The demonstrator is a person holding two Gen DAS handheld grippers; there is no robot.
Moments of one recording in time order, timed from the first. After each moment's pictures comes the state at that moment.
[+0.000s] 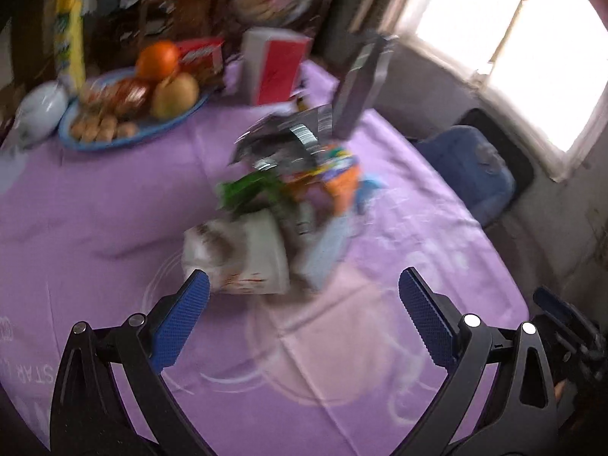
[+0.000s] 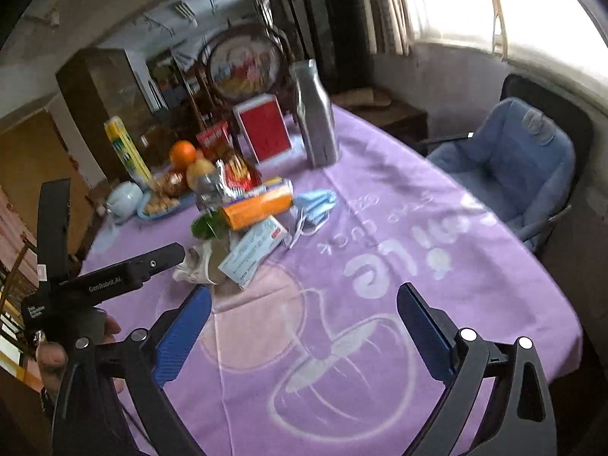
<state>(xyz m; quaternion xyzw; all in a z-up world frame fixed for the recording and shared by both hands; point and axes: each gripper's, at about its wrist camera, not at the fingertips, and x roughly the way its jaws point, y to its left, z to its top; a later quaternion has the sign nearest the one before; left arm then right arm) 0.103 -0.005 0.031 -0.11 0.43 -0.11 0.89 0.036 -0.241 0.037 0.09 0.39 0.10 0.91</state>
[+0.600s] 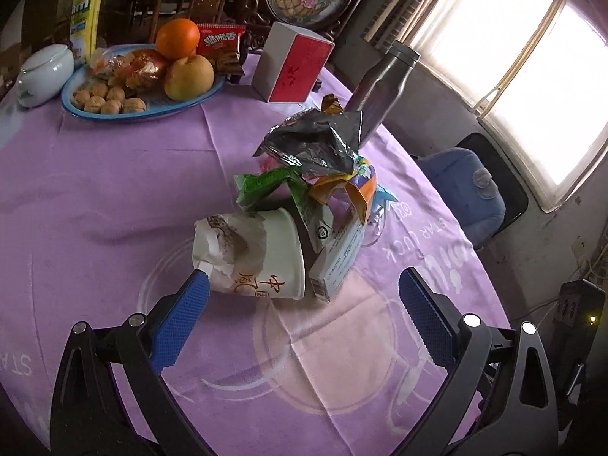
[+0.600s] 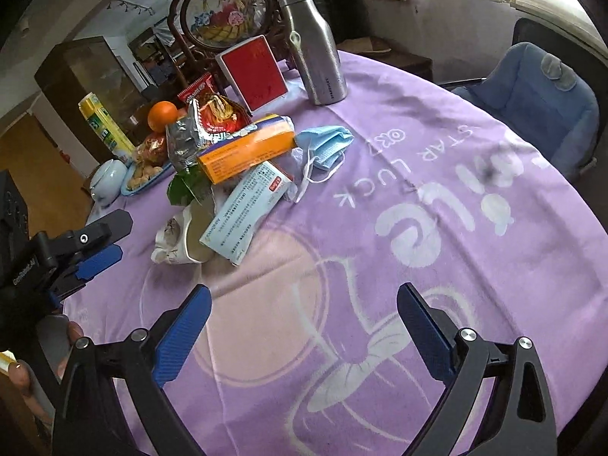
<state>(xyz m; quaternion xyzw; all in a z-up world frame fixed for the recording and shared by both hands) 0.107 0.023 0.016 -0.17 0.42 -0.13 0.88 0.073 -0.212 -0.019 0.11 0.45 0.09 0.88</state>
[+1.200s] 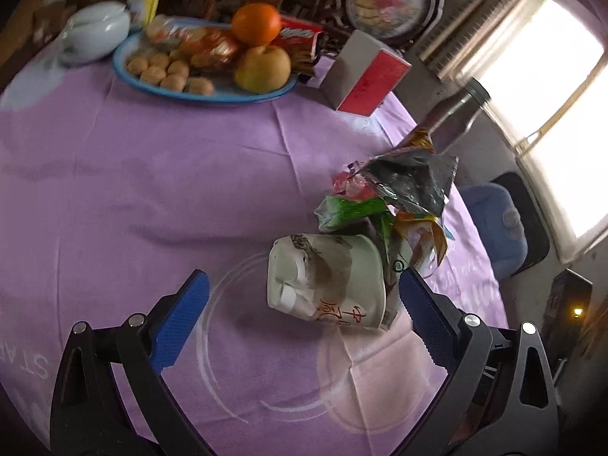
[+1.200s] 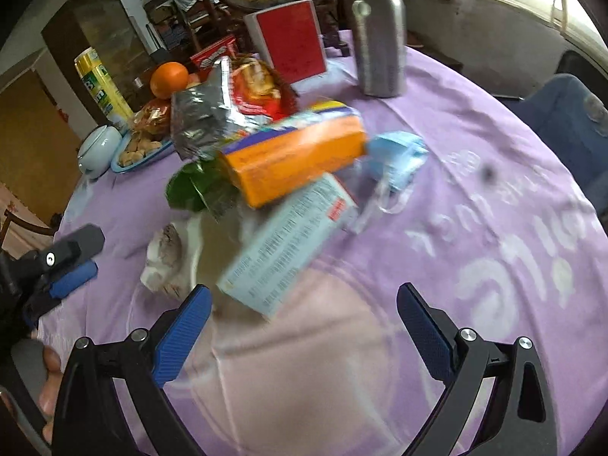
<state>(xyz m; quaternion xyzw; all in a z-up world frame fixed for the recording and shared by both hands) 0.128 0.085 -0.004 -0.24 0.44 -0.05 0.86 0.151 -0.136 -0.039 0.06 0.48 0.12 0.87</state>
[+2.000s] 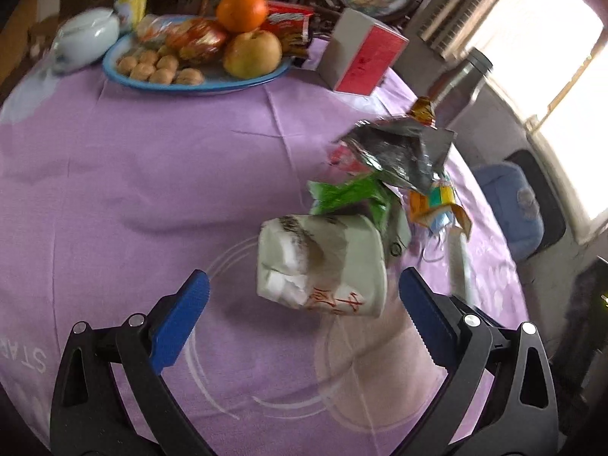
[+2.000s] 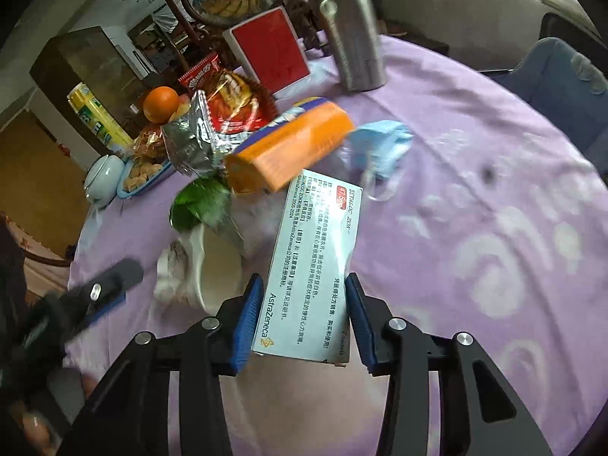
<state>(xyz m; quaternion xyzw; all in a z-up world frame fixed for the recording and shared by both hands) 0.128 0.049 -0.006 -0.17 0.46 -0.04 0.87 0.120 -0.177 -0.034 0.12 0.47 0.11 0.87</state>
